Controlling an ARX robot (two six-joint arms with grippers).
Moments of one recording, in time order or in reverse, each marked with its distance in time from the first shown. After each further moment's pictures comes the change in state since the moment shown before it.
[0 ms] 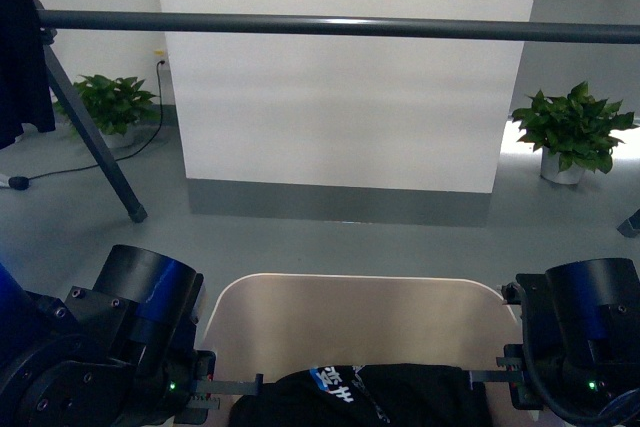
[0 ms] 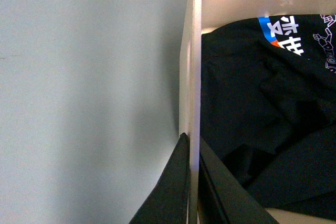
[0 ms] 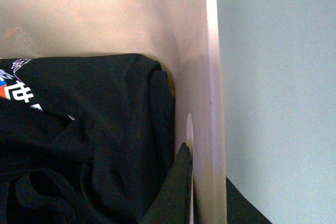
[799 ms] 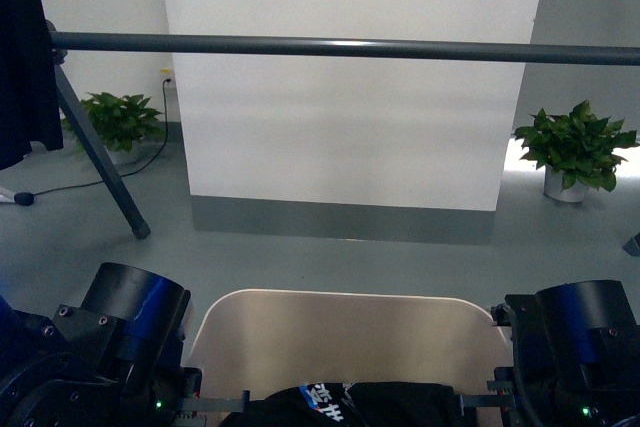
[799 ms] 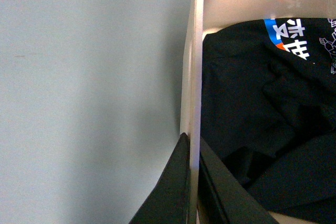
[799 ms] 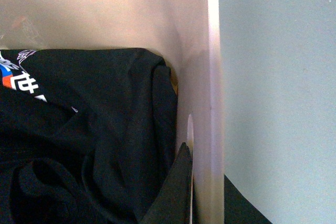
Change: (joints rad) left arm 0.012 0.000 0.000 0.000 -0.009 0.001; right arm 0.013 0.000 0.000 0.000 -0.012 0.000
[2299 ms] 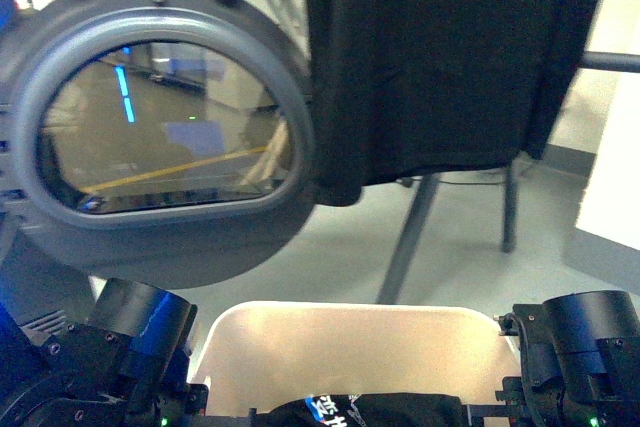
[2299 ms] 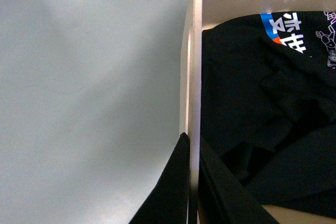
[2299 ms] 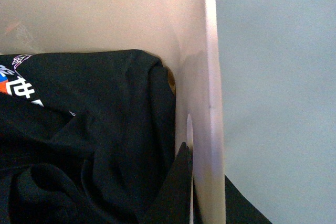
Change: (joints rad) left arm -0.006 0.001 -0.003 0.000 0.008 -0.001; right arm -0.011 0.003 0.002 0.000 0.007 0.000
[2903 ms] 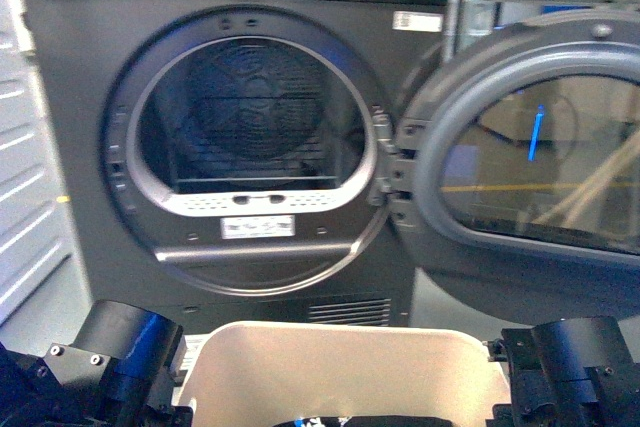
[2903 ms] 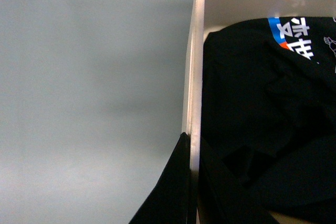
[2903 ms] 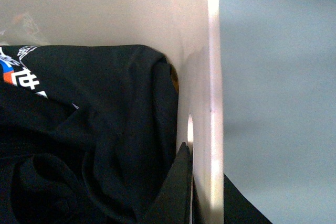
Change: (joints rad) left arm 0.018 0.006 -0.003 0.000 -0.010 0.000; right arm 0.021 0.010 0.001 0.000 -0.011 0.000
